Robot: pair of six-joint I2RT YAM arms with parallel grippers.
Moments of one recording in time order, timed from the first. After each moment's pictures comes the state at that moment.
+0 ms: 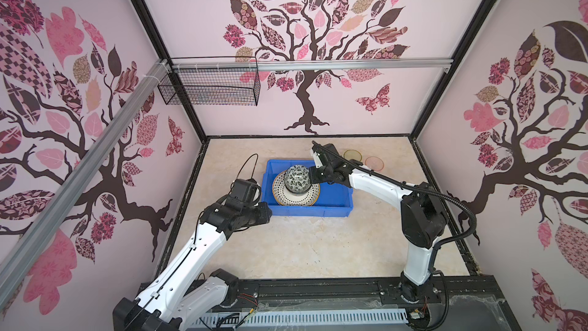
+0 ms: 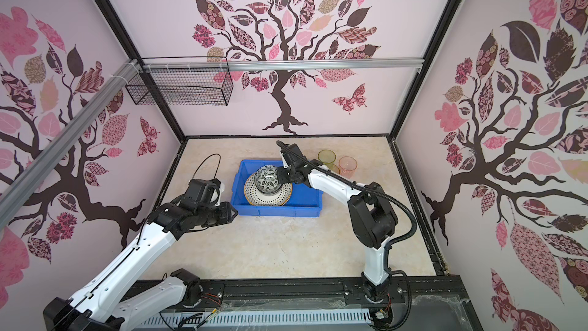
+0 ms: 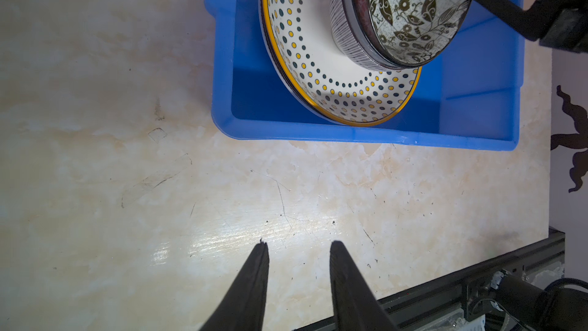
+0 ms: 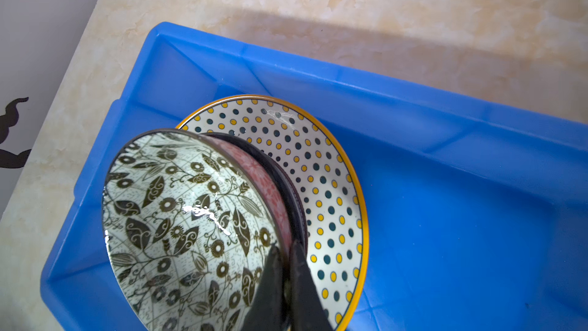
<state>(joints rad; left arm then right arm) -0.43 0.99 0.88 -0.88 0.13 -0.53 0.64 1.89 1.48 -0.39 -0.08 0.39</state>
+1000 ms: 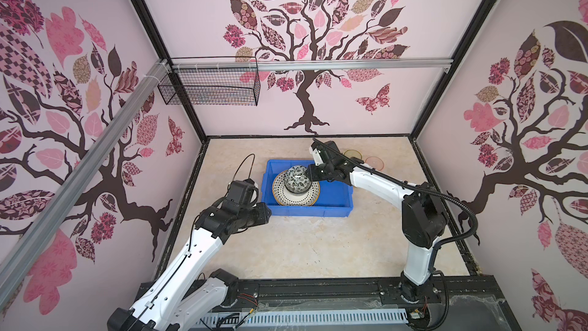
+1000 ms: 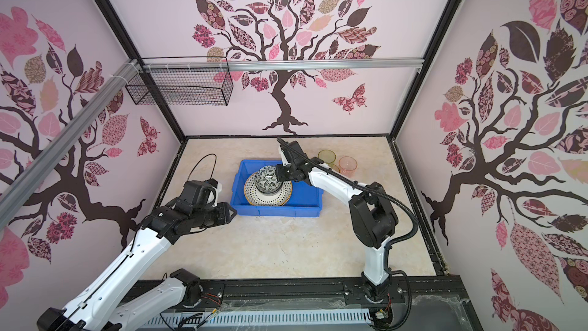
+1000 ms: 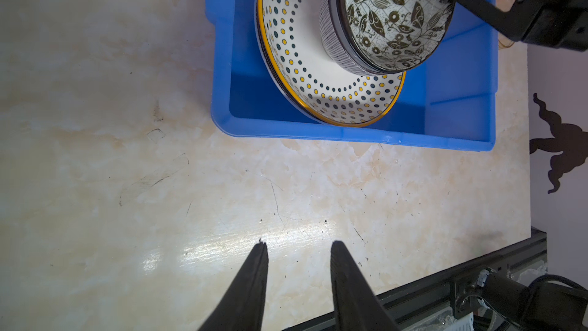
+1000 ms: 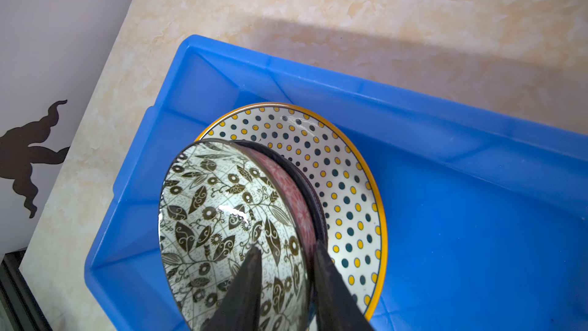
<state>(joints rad) -0.43 0.93 0.88 -0.89 0.14 -0.55 0.63 1.89 1.50 -0.39 -0.14 0.40</state>
